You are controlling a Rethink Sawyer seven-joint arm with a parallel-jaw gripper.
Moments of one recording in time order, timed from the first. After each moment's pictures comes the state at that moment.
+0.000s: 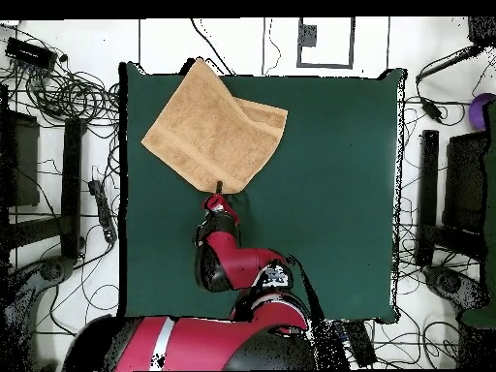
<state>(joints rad) 0.01 -0.30 -0.12 1.83 -0.16 -0.69 2.99</state>
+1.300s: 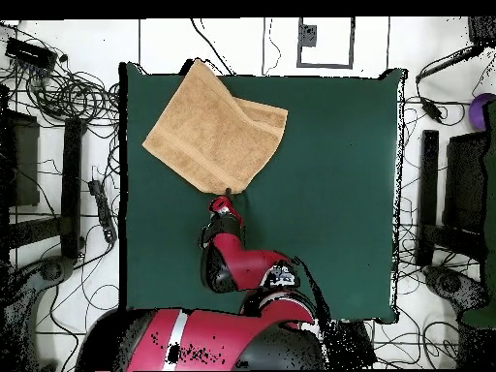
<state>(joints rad) -0.02 -0.28 -0.11 1.83 -0.17 -0.69 2.99</state>
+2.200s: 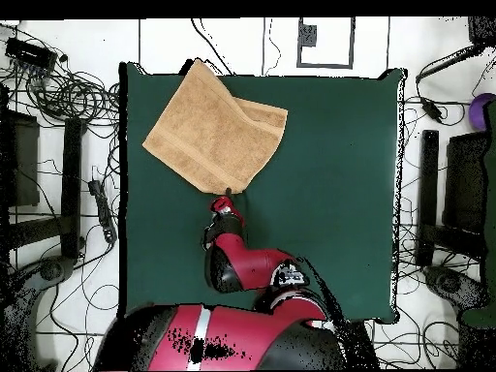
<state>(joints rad) -0.07 -0.29 -0.08 1.83 -0.23 -0.69 2.99</state>
